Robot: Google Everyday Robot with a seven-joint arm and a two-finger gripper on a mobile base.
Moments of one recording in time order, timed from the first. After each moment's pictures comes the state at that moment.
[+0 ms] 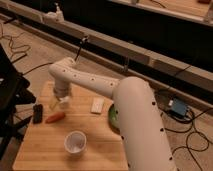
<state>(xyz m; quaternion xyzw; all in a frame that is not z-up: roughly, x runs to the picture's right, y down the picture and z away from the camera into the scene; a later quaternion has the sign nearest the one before) -0.247 0.080 0.847 -0.39 0.02 0.37 0.84</state>
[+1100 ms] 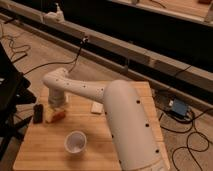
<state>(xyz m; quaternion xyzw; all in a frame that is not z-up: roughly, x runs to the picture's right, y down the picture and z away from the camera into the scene) -0.281 0.152 0.869 -0.45 0.03 0.30 0.84</state>
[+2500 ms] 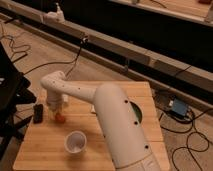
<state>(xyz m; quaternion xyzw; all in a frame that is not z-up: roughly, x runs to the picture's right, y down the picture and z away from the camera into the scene) -0.288 0.143 0.883 -0.44 0.04 0.30 0.85</state>
